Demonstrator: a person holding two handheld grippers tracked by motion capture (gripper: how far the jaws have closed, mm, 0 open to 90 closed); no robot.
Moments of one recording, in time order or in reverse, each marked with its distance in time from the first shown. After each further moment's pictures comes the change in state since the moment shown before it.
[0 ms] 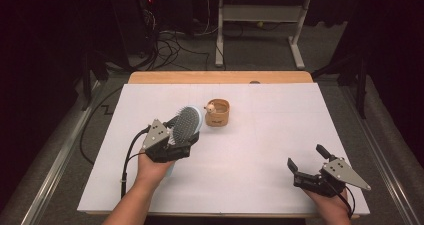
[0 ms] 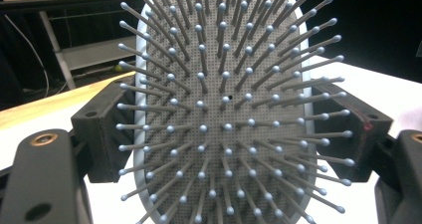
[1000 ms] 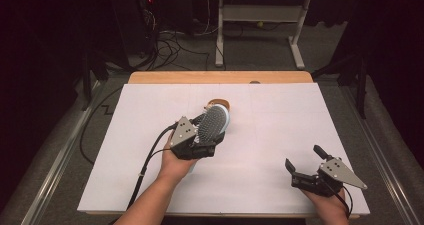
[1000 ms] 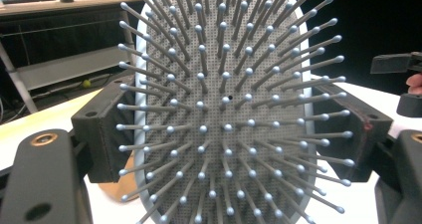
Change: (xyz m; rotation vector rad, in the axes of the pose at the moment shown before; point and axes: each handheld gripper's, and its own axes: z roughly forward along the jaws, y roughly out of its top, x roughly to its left) left arm -0.036 0.013 0.042 -0.026 -0.104 0.045; right arm 0.003 -0.002 0.004 0.018 0.011 -0.004
